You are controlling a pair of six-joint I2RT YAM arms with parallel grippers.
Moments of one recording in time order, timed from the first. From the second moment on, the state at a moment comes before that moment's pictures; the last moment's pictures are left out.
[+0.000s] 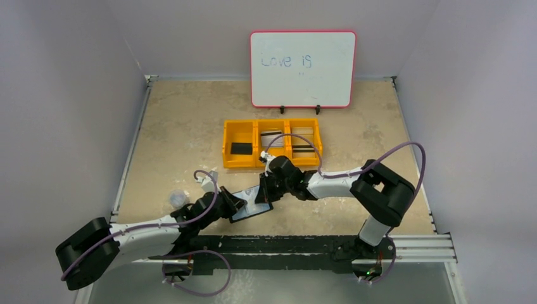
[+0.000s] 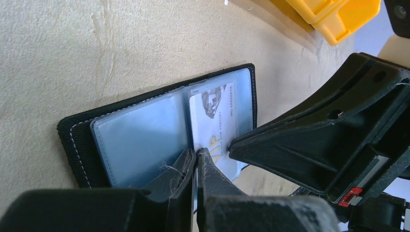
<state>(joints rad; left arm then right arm) -0.92 0.90 0.02 0.33 -0.25 -1.21 0.95 1.68 0.75 0.15 -0.26 0.72</state>
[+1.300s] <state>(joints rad) -0.92 0.78 0.05 0.12 -0.26 -1.20 0.96 1.70 0.80 0.04 -0.18 0.82</state>
